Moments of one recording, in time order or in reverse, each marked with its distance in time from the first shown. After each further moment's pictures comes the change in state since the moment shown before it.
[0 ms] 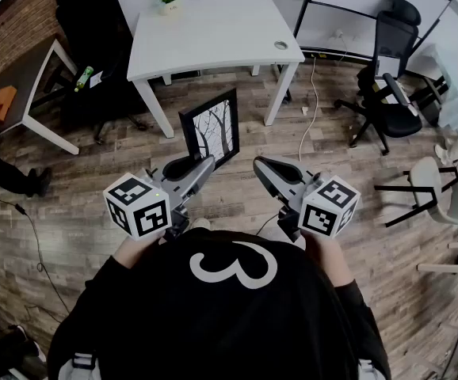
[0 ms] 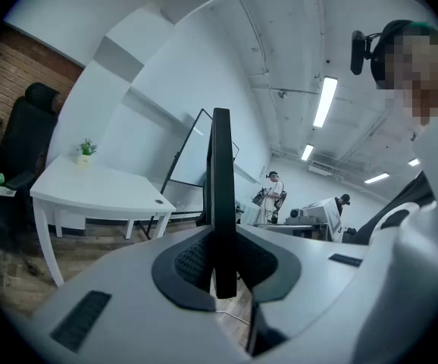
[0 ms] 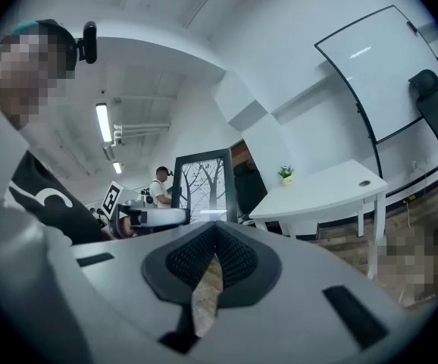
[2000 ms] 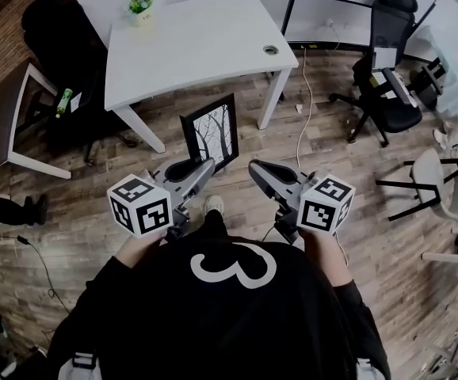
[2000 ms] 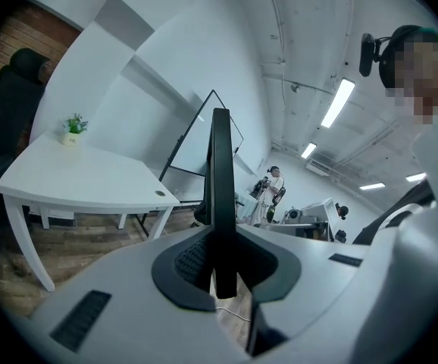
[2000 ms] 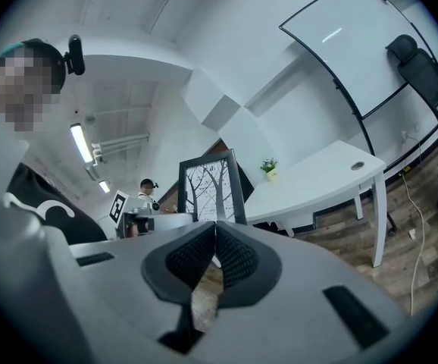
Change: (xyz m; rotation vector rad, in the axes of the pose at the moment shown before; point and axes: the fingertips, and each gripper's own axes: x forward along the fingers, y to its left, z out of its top) left arm 0.099 0.104 0.027 -0.073 0.106 -0.065; right arm 0.067 -0.114 0.021 0.173 -0.007 -0.030
